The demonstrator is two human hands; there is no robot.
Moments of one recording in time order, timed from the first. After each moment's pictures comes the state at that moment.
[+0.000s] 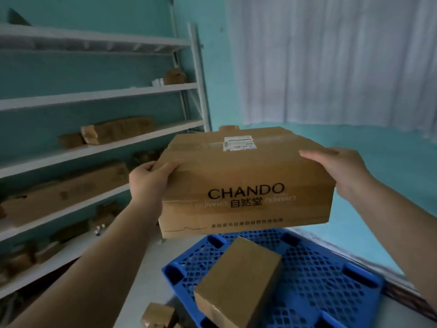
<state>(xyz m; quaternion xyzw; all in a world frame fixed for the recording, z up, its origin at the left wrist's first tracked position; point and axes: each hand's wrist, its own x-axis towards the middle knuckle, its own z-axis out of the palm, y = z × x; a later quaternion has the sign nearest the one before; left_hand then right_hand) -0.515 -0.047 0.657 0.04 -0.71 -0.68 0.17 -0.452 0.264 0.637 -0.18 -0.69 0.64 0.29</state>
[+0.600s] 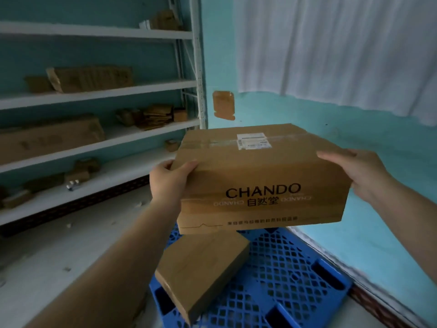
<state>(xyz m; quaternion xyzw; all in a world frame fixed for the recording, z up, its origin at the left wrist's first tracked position) -0.594 0.179 0.549 0.11 -0.70 -0.70 0.12 -0.563 0.510 0.555 -0.18 -0.73 0.63 0.20</state>
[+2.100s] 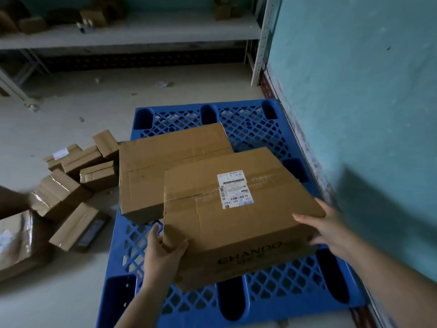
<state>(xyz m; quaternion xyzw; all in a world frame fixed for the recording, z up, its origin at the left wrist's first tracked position) -0.644 0.434 0.054 0.47 -0.66 -0.59 0.00 -0.815 0.724 0.070 -0.16 -0.76 0.57 -0.29</state>
